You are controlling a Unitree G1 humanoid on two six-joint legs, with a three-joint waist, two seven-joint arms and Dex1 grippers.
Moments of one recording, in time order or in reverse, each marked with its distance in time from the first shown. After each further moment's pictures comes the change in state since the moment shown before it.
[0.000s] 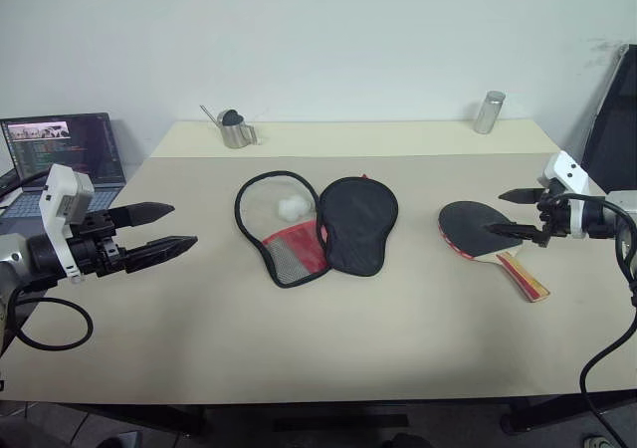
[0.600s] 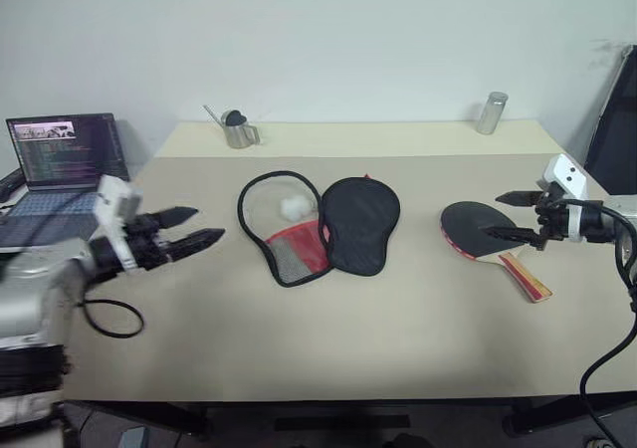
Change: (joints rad) left arm -0.221 -0.269 -0.179 0.264 0.167 -0.060 0.277; right arm 0.044 0.000 -0.014 -0.059 0.035 0.027 -0.021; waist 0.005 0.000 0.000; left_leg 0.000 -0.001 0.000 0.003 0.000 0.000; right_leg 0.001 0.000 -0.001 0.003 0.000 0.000
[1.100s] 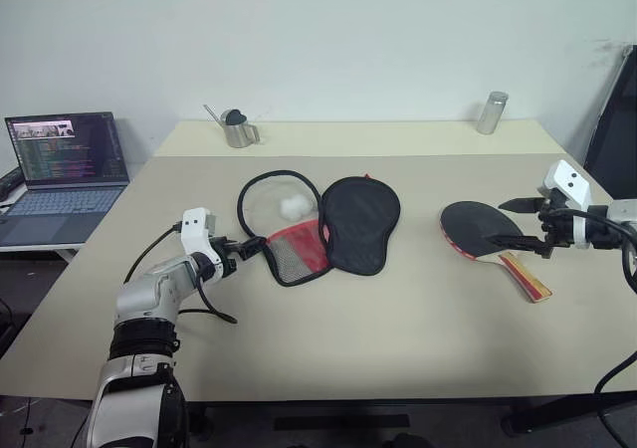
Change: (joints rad) left arm -0.158 -0.289 0.002 0.200 0.064 0.188 0.430; right arm 0.050 -0.027 -0.001 -0.124 0.011 0.078 -0.013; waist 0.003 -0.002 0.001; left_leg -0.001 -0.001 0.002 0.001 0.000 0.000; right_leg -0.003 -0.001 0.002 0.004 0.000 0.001
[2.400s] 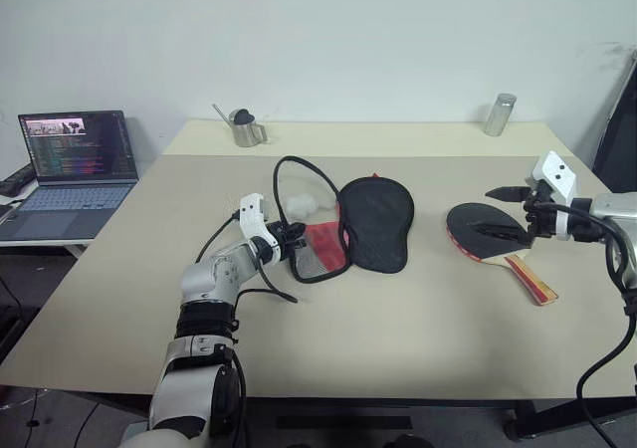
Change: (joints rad) left arm -0.116 -0.262 -0.023 -0.030 -0.024 0.039 0.100; right arm -0.013 0.048 0.000 -0.038 0.028 -0.012 -0.064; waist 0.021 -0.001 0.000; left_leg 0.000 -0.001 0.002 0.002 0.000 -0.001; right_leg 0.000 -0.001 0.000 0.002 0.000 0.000
